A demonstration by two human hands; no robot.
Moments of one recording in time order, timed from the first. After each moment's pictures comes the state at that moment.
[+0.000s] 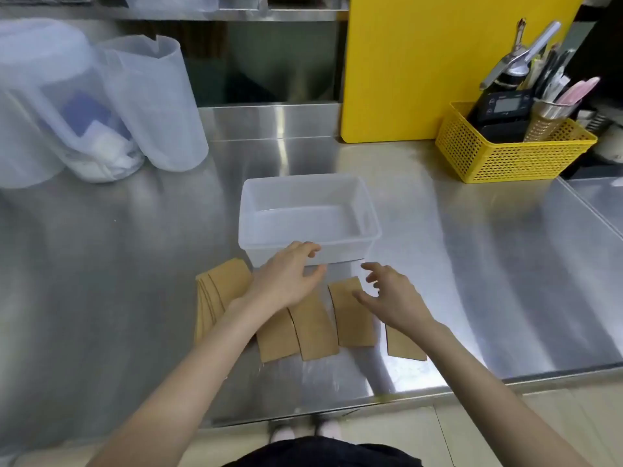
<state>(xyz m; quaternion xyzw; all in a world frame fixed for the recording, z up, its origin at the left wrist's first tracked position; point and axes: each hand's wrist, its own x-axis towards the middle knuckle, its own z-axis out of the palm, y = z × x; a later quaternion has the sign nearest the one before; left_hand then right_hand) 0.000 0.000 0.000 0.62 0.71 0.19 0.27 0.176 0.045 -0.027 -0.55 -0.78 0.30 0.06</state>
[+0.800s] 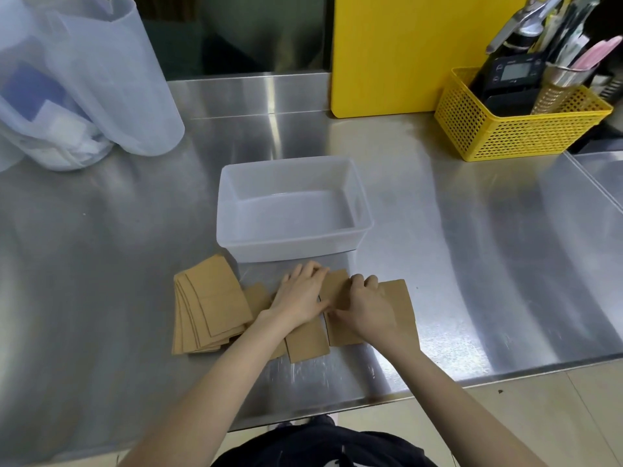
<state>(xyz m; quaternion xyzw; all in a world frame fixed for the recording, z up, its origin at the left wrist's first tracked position) 0.030 0.031 -0.074 0.67 0.70 0.01 0.26 0.155 0.047 -0.068 -0.60 -0.74 0.29 -0.06</state>
